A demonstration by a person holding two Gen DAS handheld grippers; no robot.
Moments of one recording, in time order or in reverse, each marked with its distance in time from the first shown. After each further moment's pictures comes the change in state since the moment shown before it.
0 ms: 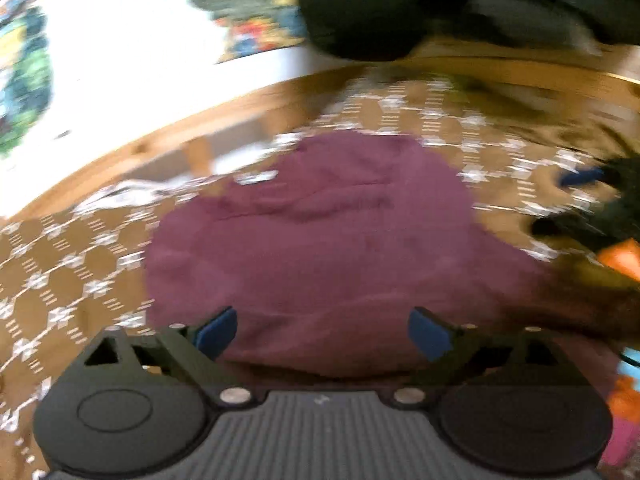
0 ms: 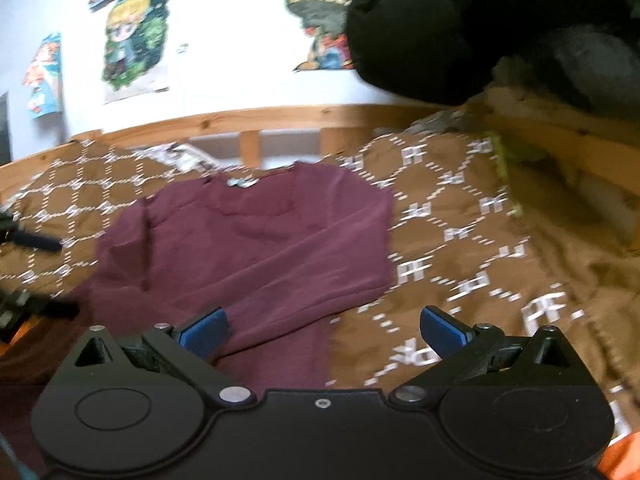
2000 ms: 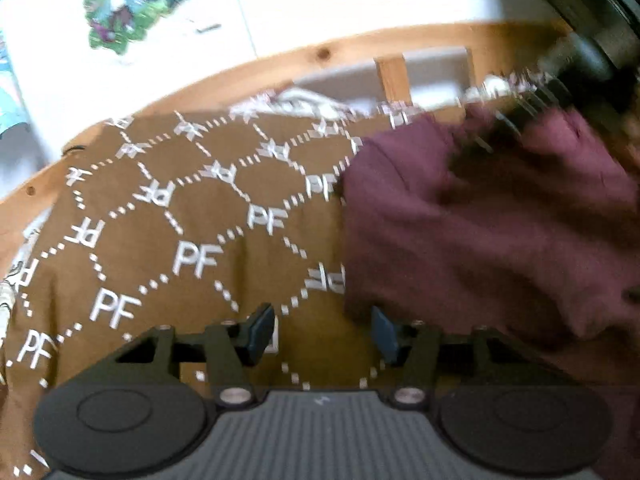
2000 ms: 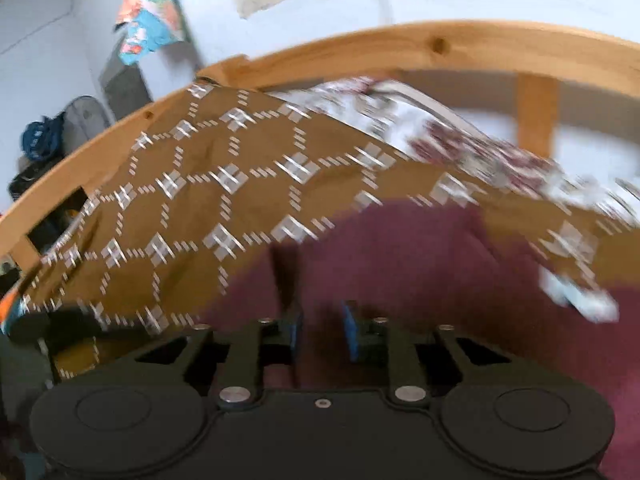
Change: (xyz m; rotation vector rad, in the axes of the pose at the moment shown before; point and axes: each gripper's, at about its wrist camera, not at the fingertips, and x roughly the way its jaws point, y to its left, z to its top) left arm 0.091 0.153 -0.032 -0.179 0.096 0.286; right arm 0.319 0.168 0.169 -0.128 0.328 0.613
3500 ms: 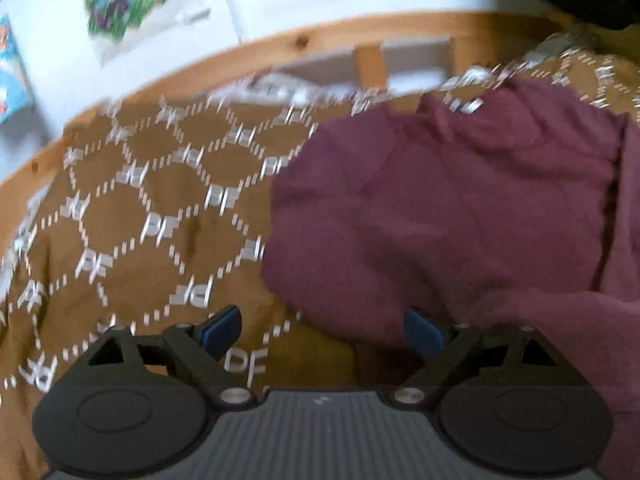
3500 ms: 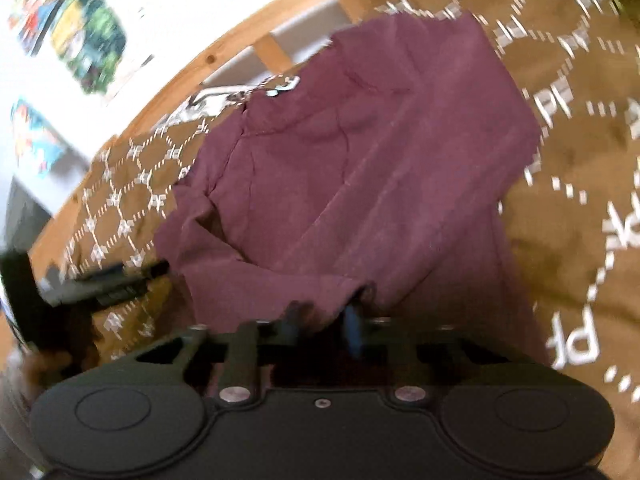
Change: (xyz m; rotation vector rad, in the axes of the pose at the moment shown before) left arm -0.009 -0.046 0.010 -0.044 0.137 0.021; right arm -0.200 0.024 -0.236 0.626 -0.128 -0.213
